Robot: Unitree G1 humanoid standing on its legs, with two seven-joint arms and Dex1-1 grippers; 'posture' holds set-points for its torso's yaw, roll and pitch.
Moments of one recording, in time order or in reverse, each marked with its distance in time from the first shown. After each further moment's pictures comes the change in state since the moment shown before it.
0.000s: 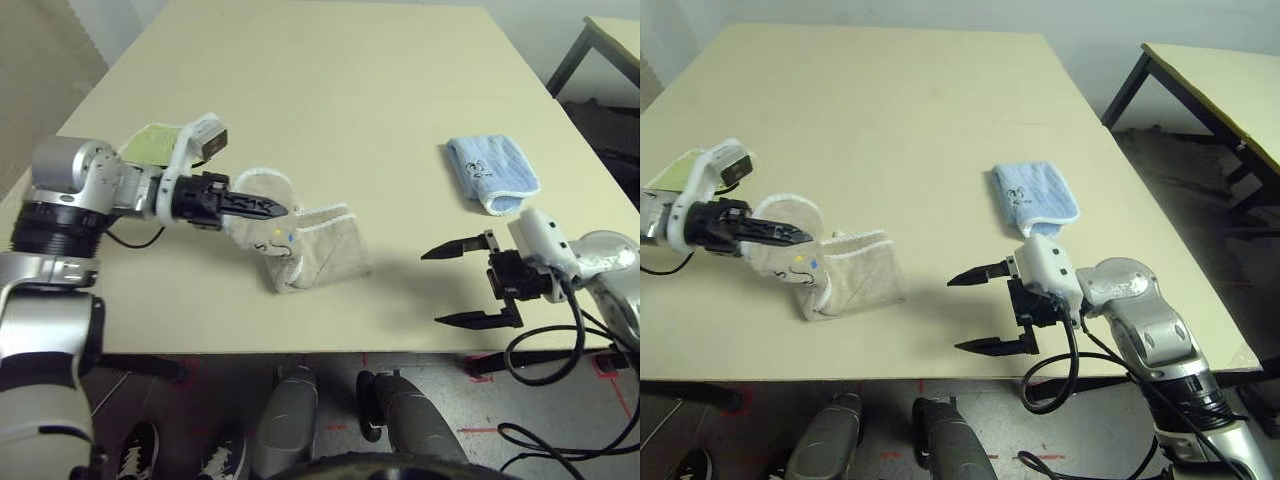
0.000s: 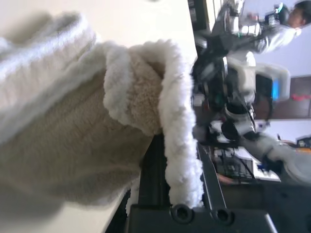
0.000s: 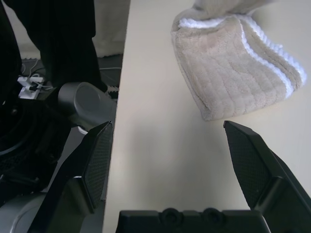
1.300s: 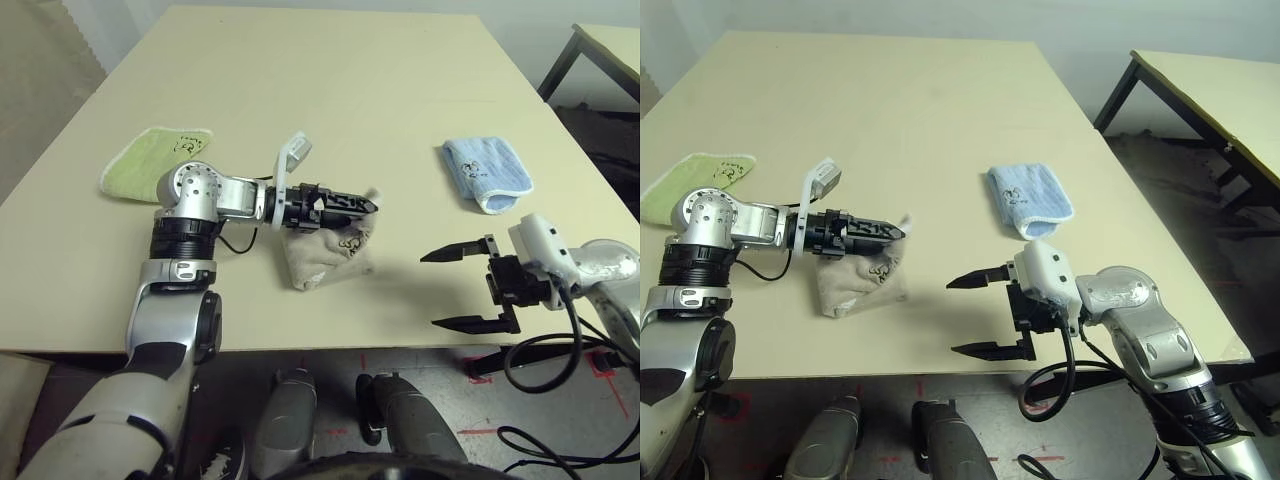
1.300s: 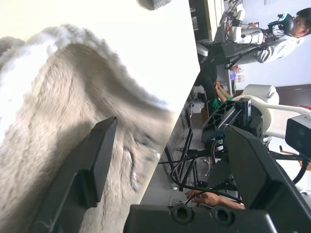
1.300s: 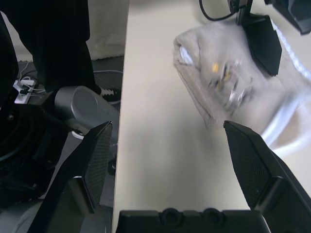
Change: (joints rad) left arm 0.020 -0.384 0.195 0.020 -0.196 0.000 0.632; right arm 0.010 0.015 0.008 -0.020 0.005 0.003 -0.040
